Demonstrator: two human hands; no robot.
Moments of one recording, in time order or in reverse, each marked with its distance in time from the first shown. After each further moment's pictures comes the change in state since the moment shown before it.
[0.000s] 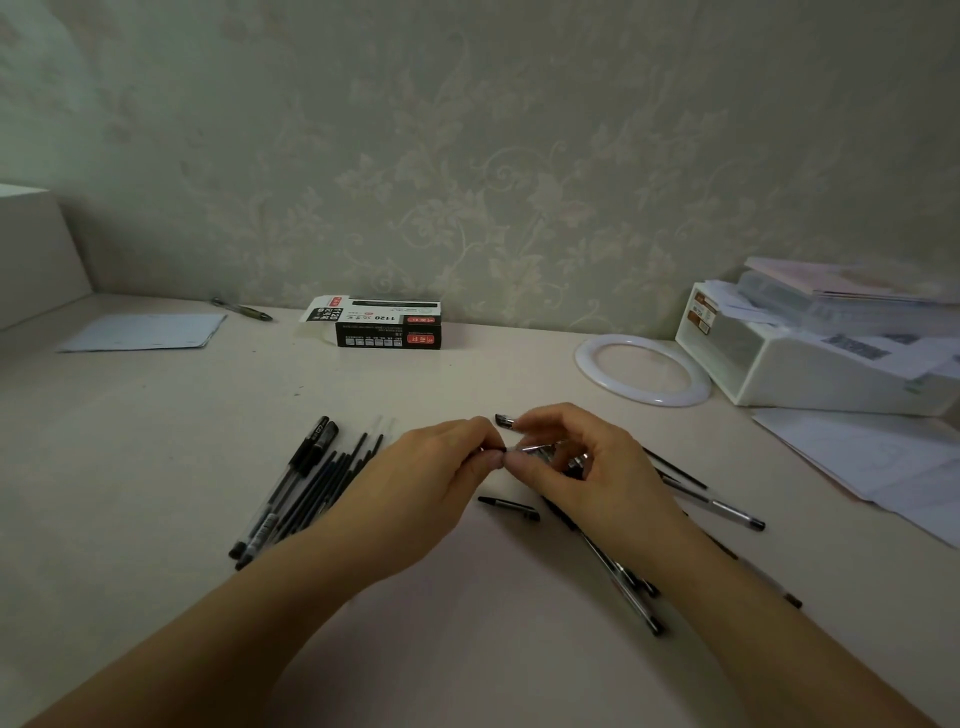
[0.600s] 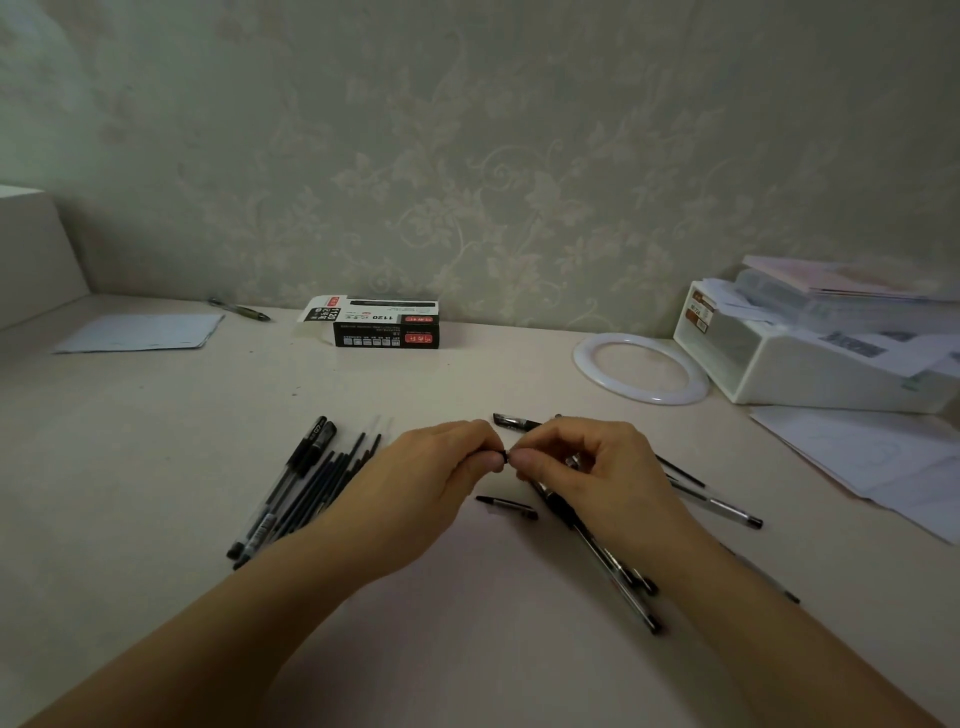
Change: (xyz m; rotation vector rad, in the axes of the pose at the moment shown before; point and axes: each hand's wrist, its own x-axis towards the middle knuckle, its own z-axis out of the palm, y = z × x) left_hand 0.001 -0.004 0.001 0.003 -0.014 0.031; right_hand 0.000 -0.006 -0.003 0.045 -0.010 -0.017
